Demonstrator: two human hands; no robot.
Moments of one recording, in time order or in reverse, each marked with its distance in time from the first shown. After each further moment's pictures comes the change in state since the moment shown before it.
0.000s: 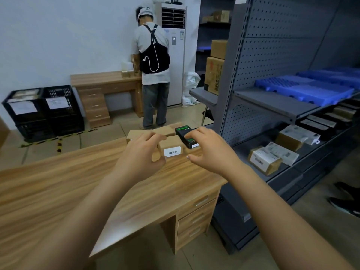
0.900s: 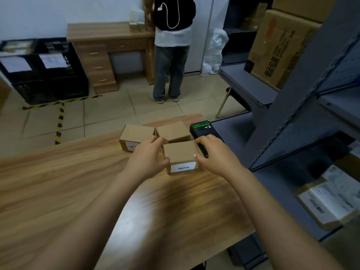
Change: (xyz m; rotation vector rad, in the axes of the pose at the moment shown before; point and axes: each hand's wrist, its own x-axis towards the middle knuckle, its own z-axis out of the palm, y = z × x) left_hand 0.212 -0.164 0.180 -0.155 -0.234 -0.310; right_hand 0.250 0.147 0.172 0.115 -0.292 0.122
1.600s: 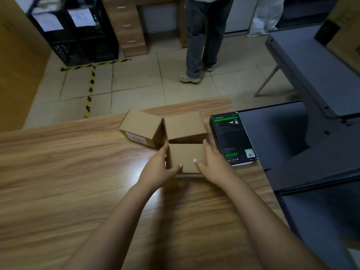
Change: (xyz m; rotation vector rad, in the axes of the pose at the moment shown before) left_hand 0.063 -0.031 0.114 -0.355 -0.080 -0.504; right_hand 0.108 0.072 0.100 0.267 -0.371 0.112
